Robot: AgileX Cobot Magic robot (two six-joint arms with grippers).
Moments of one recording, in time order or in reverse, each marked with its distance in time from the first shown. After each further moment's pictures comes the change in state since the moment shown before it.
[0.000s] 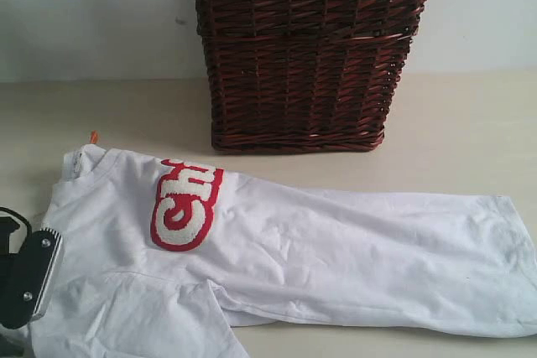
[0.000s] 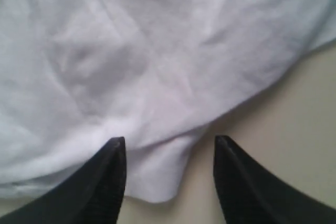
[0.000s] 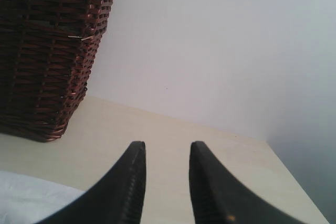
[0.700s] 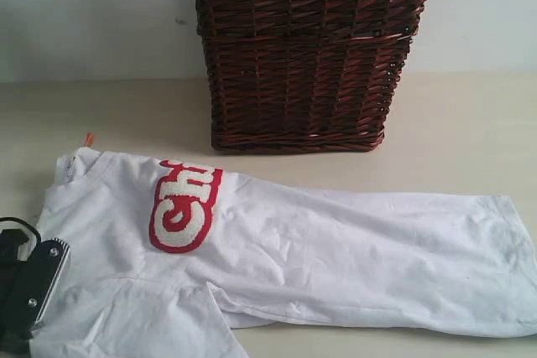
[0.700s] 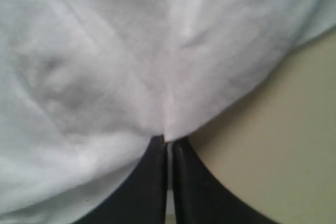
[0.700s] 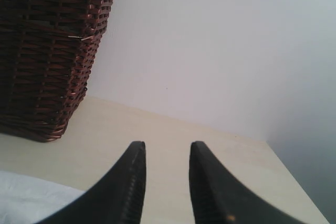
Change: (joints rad) left arm 0.000 0.073 -0.034 -0.007 0.064 0.037; right arm 0.000 0.000 0.000 0.000 0.000 0.000
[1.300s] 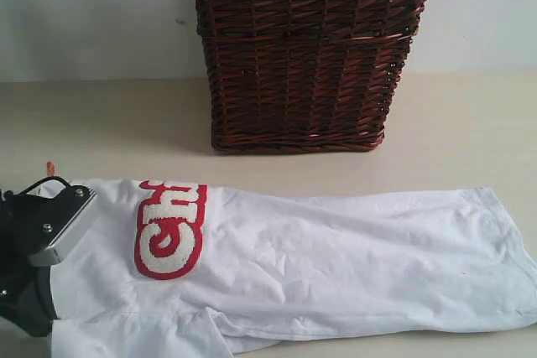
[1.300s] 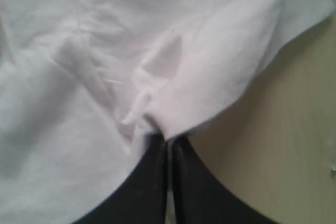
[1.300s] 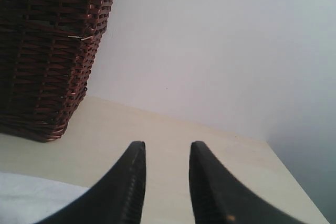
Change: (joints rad) left arm 0.000 0.090 -0.321 -0.136 0.549 0.130; right arm 0.000 0.000 0.000 0.000 0.000 0.000
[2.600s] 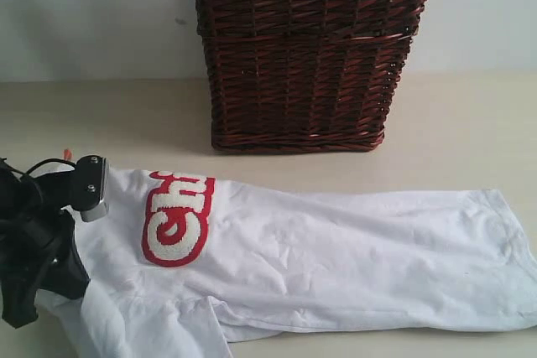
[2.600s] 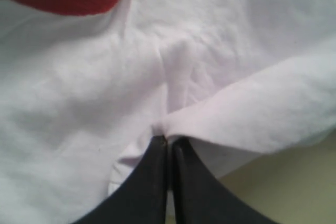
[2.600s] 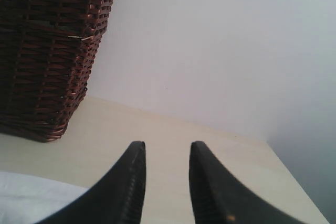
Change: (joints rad) left arm 0.000 0.065 -0.002 -0.094 -0.256 -0.321; right arm 0.000 0.000 0.000 0.000 0.000 0.000
